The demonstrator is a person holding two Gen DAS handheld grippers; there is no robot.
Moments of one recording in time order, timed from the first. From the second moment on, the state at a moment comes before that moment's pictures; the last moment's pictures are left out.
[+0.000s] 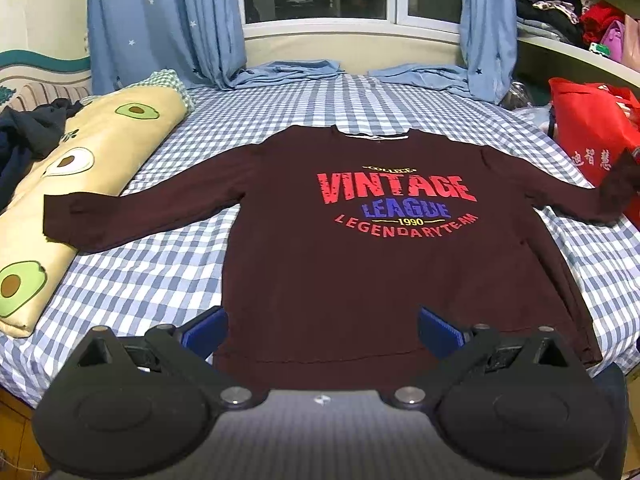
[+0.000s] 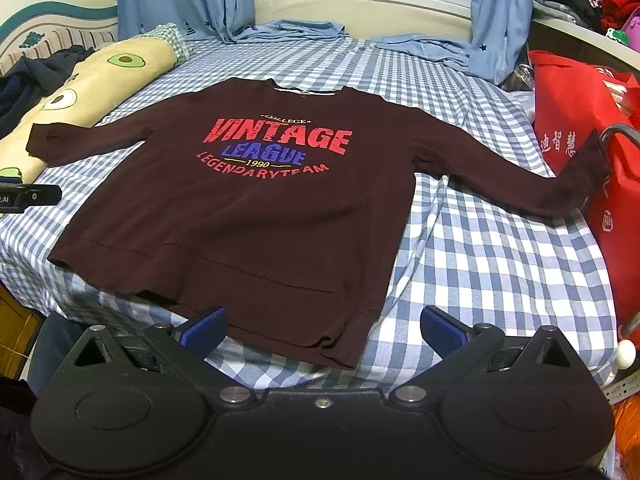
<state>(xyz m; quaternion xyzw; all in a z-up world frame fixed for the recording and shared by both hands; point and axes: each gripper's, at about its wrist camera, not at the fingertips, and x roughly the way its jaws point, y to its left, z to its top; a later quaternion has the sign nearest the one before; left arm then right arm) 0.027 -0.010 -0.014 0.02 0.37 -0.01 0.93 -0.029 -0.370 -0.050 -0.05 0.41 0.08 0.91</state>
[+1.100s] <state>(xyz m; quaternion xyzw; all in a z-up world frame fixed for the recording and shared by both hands) 0.082 -0.077 -0.023 0.12 0.35 -0.09 0.92 0.114 -0.531 -0.092 -0.04 0.34 -0.13 0.93</state>
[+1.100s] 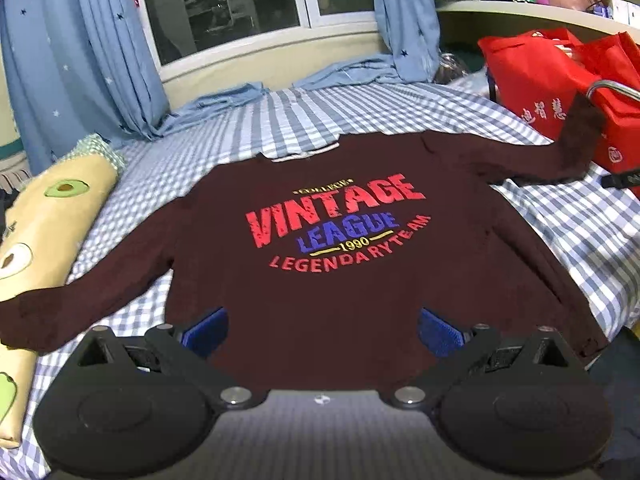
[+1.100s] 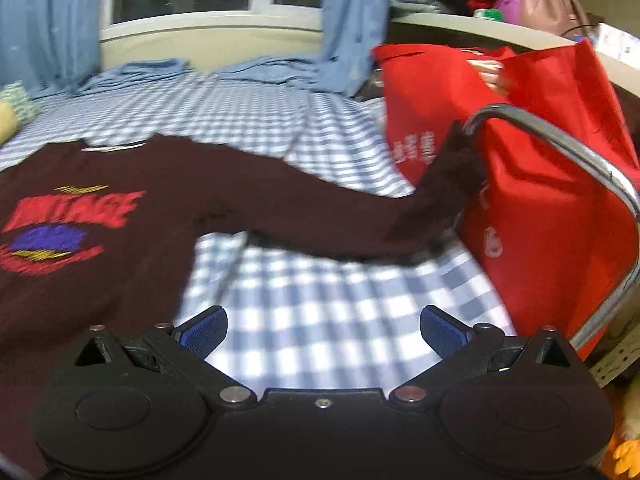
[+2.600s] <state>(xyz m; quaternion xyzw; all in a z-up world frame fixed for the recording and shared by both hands) 0.089 -0.043 -0.021 0.08 0.29 -0.04 0.95 0.227 -0.676 -0.130 -0.01 0.17 -0.20 0.97</state>
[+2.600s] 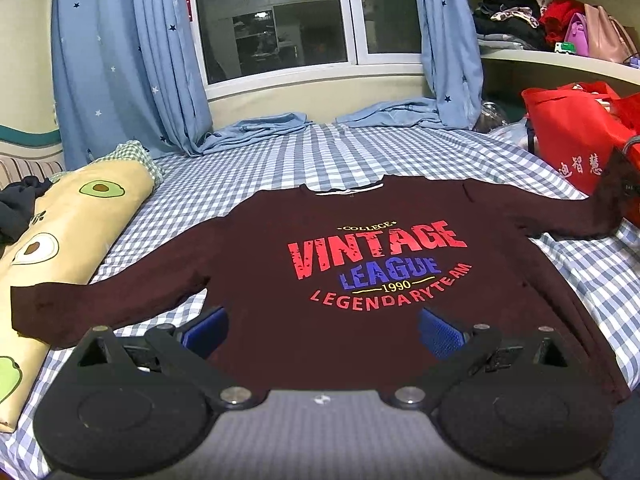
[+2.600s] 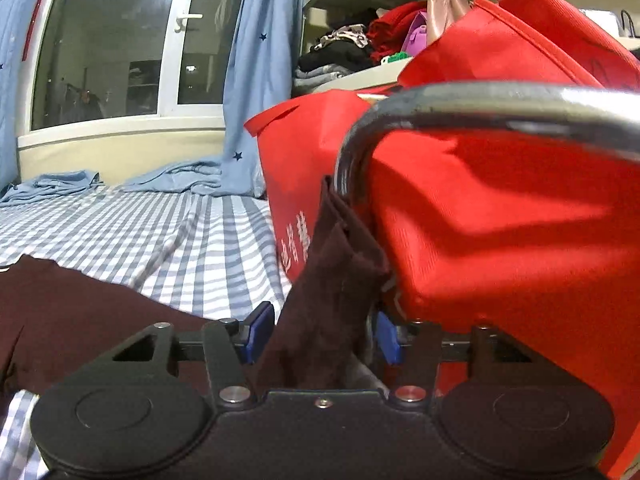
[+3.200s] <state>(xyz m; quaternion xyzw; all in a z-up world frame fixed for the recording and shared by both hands) 0.071 -0.001 -0.007 0.03 0.28 0.00 0.96 0.253 -0.571 -0.034 -0.09 0.13 -0.11 0.98</state>
